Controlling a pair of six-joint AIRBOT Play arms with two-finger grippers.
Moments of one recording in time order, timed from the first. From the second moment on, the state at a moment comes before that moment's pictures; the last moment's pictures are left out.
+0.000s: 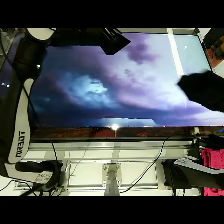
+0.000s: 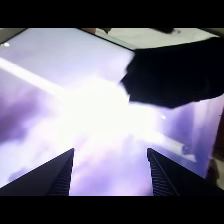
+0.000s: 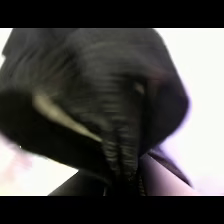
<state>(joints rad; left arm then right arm) -0.44 -1.56 2.01 0.75 -1.01 -0.88 -1.19 -1.32 1.21 -0.96 1.14 1.71</state>
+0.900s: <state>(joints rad) -0.45 -1.59 2.01 0.75 -1.02 -0.88 -1.09 -1.30 1.22 -1.38 1.40 1.89</state>
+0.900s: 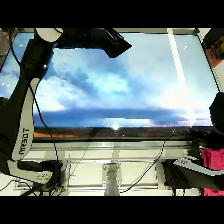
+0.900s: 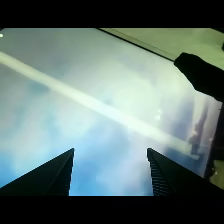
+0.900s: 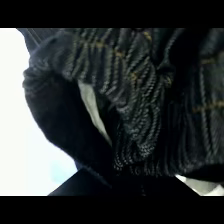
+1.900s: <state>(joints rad) -0.32 -1.48 2.01 0.76 -1.02 -0.92 -0.87 -1.30 1.37 -0.39 1.49 1.48</state>
